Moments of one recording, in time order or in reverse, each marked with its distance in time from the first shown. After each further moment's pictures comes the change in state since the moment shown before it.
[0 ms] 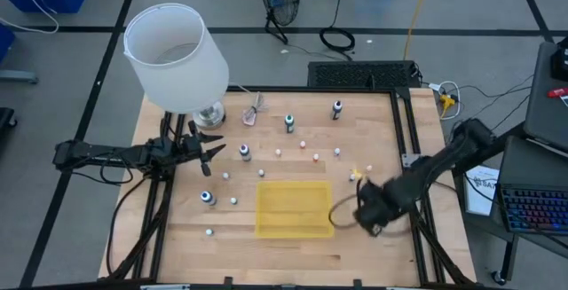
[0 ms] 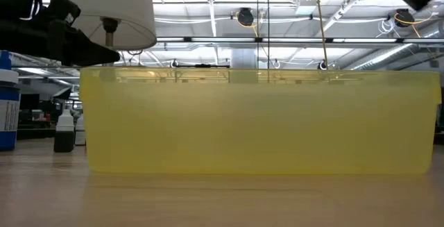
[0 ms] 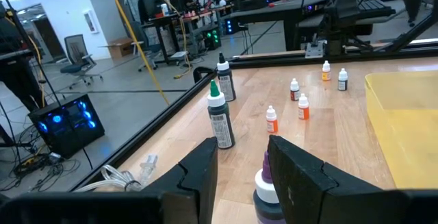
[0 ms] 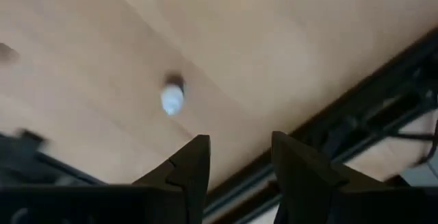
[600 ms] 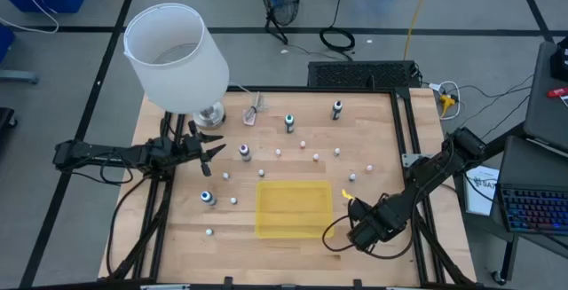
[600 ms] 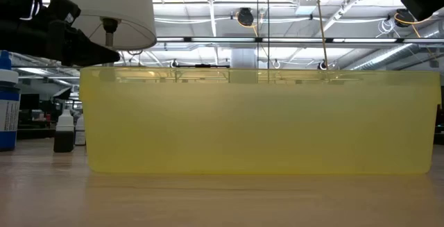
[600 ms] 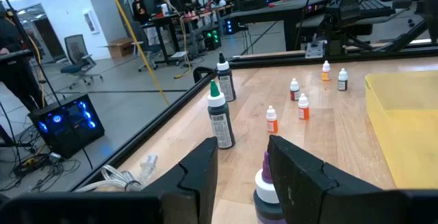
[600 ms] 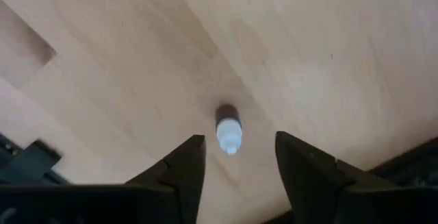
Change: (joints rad) left arm 0.000 0.000 0.000 0.000 0.000 0.000; right arm 0.073 0.116 -0.013 0.219 0.096 -0.058
